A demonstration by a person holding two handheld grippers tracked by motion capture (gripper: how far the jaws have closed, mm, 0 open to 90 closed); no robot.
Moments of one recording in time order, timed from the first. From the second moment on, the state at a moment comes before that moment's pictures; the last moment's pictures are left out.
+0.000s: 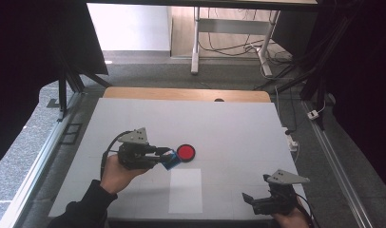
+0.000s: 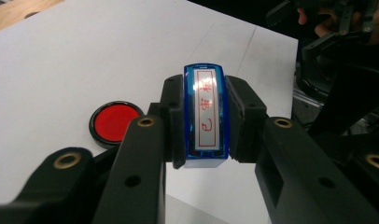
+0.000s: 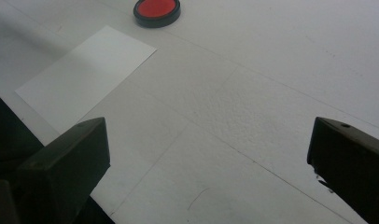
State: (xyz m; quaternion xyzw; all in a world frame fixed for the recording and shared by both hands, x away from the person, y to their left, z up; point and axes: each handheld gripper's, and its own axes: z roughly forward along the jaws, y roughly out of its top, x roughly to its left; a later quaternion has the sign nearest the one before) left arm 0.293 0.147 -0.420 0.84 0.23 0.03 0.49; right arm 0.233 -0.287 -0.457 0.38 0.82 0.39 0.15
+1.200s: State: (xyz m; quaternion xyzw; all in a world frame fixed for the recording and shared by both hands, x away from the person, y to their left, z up) left arm 0.288 0.136 -0.411 0.84 0.18 0.01 0.51; right arm 0.240 -0.238 -0.455 0.29 0.84 0.45 0.07
